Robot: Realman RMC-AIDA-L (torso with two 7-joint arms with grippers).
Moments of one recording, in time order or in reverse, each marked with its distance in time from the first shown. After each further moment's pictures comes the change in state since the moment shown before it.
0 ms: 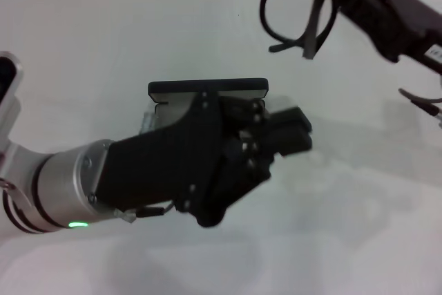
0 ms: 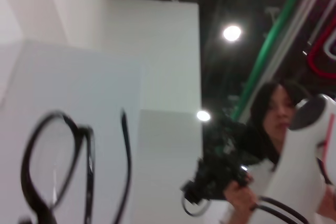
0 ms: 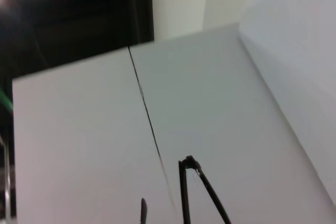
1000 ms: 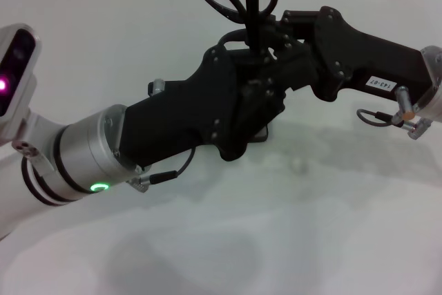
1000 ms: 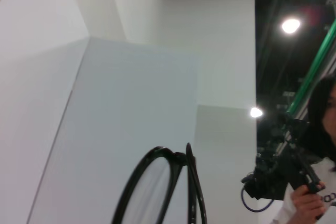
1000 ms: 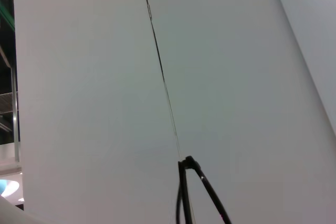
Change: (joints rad) left arm -0.029 -0.003 0.001 -0.010 -0.103 -0.139 -0.056; right arm 0.039 0.006 -0.088 -0.012 -0.078 0.120 -0.098
